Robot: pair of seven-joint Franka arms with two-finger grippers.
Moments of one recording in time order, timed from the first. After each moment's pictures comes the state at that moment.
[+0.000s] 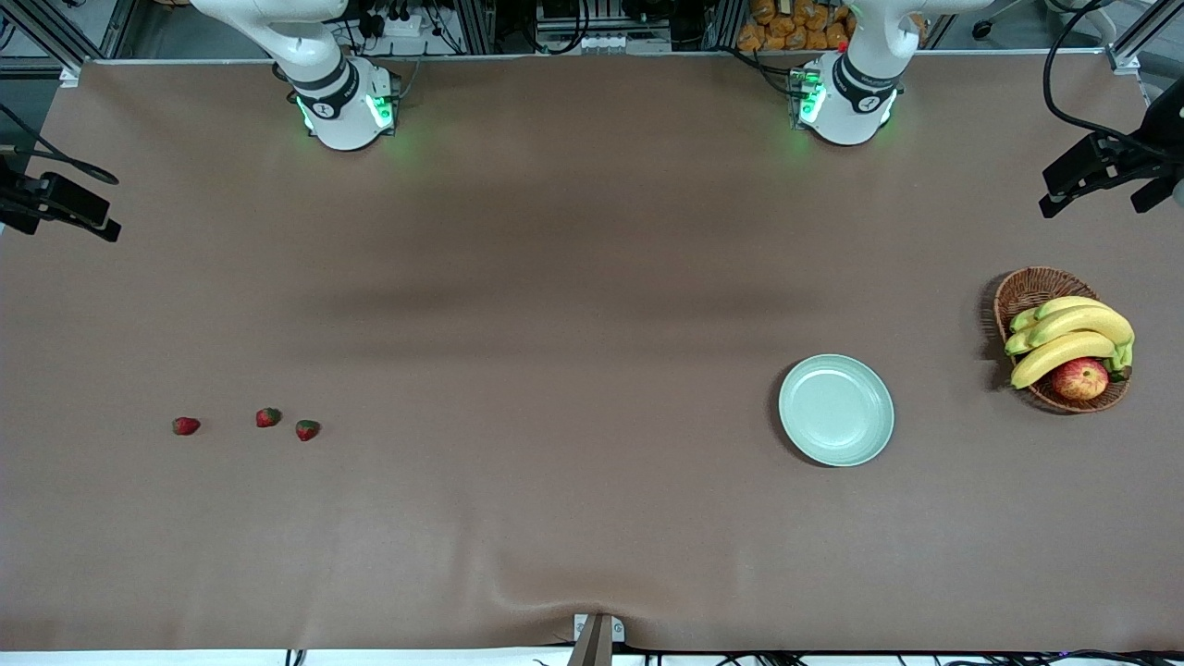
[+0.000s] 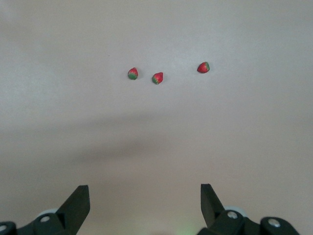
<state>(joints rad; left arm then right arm) -0.05 -0.09 0.00 -1.56 0.03 1.53 -0.08 -0.04 -0.02 -0.04 -1.53 -0.01 1.48 0.03</state>
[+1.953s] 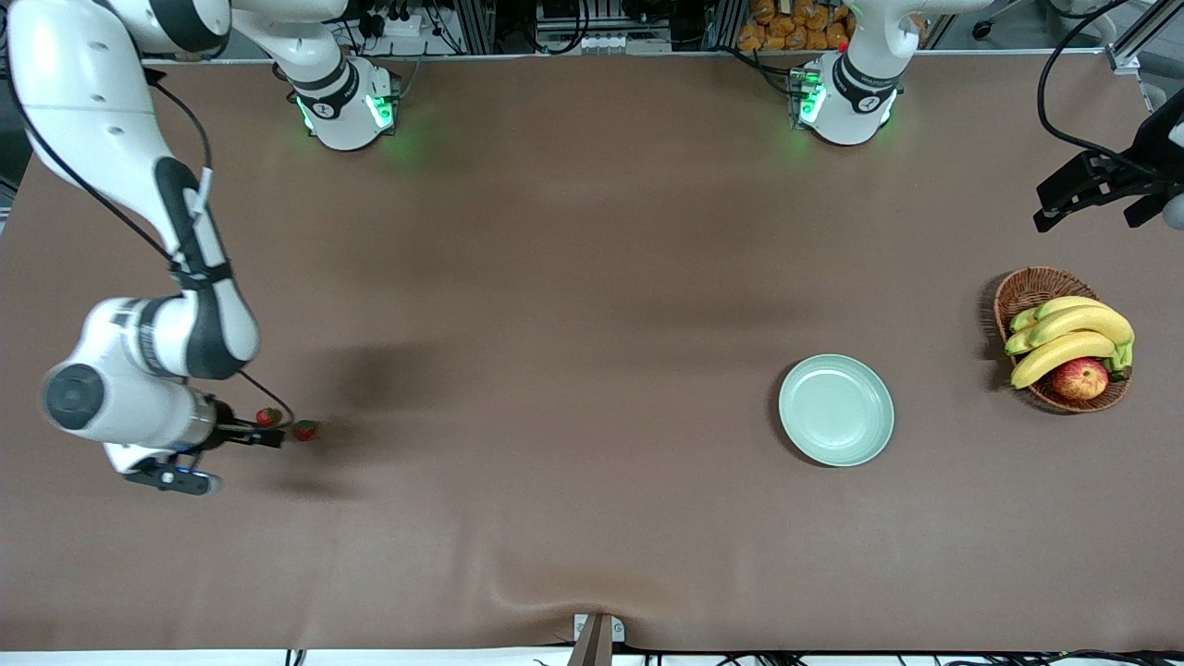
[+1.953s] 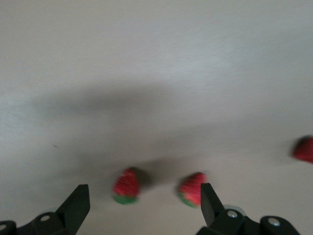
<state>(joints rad) -0.05 -0.05 0.00 -1.56 0.03 1.55 -0.08 0.01 0.70 -0.02 -1.55 -0.02 2.21 0.24</state>
